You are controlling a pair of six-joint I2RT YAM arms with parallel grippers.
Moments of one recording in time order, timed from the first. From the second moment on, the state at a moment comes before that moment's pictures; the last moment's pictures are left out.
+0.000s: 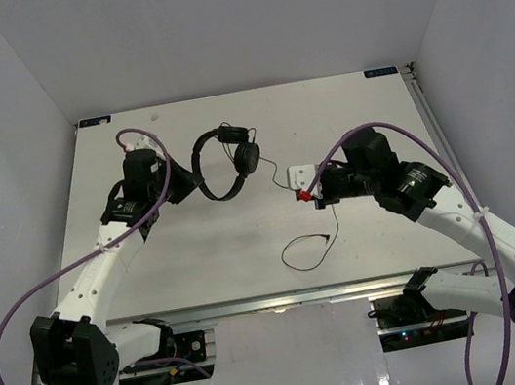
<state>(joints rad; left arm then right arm) -0.29 1.20 0.98 -0.33 0.15 -0.75 0.71 1.04 1.07 -0.54 -0.47 -0.86</state>
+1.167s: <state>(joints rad) -0.24 1.52 1.09 -0.26 0.08 -0.87 0.77 1.05 1.09 -0.67 -0.61 -0.96</state>
